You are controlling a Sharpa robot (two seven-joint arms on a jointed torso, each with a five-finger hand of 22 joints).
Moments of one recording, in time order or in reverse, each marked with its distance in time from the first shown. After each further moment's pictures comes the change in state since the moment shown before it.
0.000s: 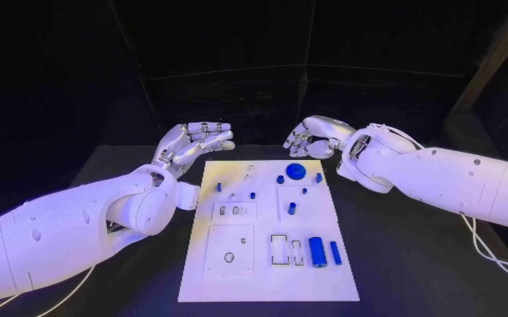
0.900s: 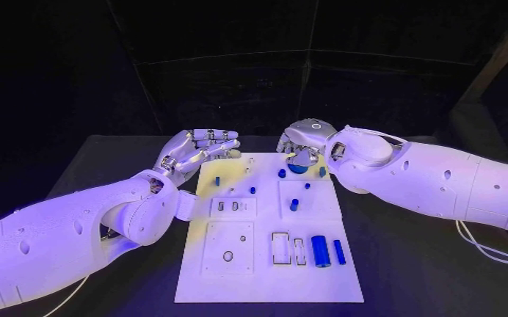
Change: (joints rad) left arm 0.003 -0.001 -0.001 0.042 -0.032 0.062 -0.041; left_hand 0.009 0.017 -0.006 0.000 0.000 0.004 0.004 -0.016 -0.001 0.007 0.007 -0.028 0.000 0.010 0.003 -0.026 0.000 0.000 0.004 0.004 -0.014 -0.014; right arm 0.002 0.053 -0.002 0.011 -0.372 0.014 -0.219; right_hand -0.068 -0.162 0.183 0.047 -0.021 0.027 -0.006 -0.038 0.003 0.000 -0.008 0.051 0.047 -0.119 -0.008 0.325 0.366 -0.001 0.139 0.002 0.177 0.083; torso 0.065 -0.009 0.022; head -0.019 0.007
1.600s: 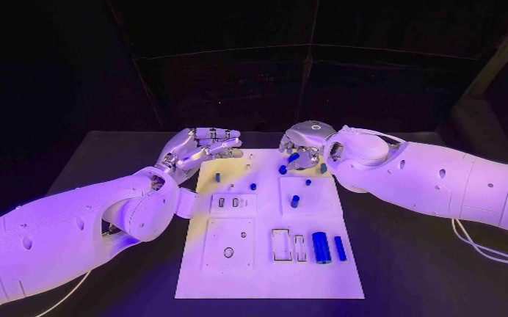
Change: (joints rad) left arm 0.000 0.004 0.000 -0.009 -0.002 0.025 -0.024; left_hand -0.008 0.008 -0.003 0.003 0.000 0.000 0.000 -0.012 -0.001 0.000 0.000 -0.013 0.000 0.000 0.000 -0.012 0.000 0.000 0.004 0.004 -0.009 -0.006; right arm -0.012 0.019 -0.007 -0.028 0.010 0.054 -0.036; right_hand -0.004 -0.057 -0.113 0.158 -0.060 -0.083 0.004 0.026 0.008 -0.208 0.010 0.224 0.141 -0.139 0.014 0.280 0.122 0.000 0.063 0.015 0.108 0.151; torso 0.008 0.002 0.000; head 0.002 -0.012
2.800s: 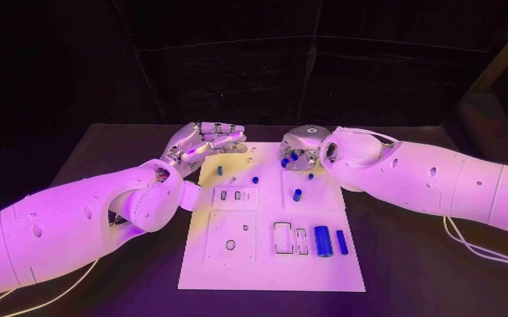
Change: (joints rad) left arm 0.000 0.014 -0.001 -0.017 -0.001 0.015 -0.021; left_hand -0.006 0.013 -0.005 0.005 0.000 0.000 0.000 -0.010 0.000 0.000 0.000 -0.013 0.000 0.000 0.000 -0.012 0.000 0.000 0.000 0.000 -0.005 -0.006; right arm -0.023 0.045 -0.006 -0.046 0.013 0.080 0.003; right_hand 0.039 0.037 0.163 0.056 0.034 0.059 -0.050 0.006 -0.003 0.007 -0.041 -0.035 -0.128 0.097 -0.043 -0.021 -0.124 -0.032 0.110 -0.054 0.078 0.146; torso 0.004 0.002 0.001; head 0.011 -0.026
